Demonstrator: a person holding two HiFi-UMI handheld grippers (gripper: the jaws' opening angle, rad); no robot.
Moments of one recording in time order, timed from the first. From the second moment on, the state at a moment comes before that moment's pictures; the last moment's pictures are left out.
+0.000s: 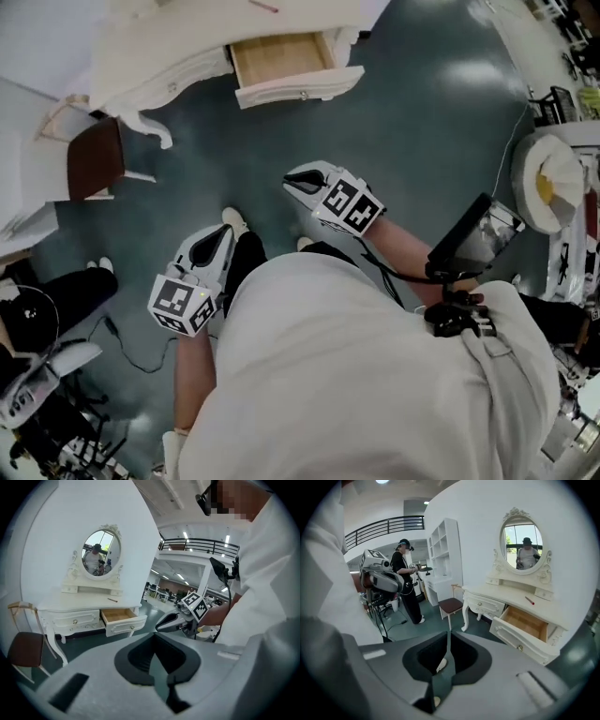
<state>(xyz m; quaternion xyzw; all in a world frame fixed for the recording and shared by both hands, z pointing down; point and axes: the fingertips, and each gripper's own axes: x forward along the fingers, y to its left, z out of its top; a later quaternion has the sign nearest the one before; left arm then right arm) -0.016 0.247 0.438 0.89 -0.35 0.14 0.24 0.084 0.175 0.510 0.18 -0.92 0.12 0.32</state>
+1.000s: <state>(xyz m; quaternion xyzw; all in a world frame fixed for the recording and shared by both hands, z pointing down) -0.063 -0.032 0.414 0.92 -0.27 0.17 0.23 0.108 -0.164 0.477 0.35 -0.87 0.11 0.32</state>
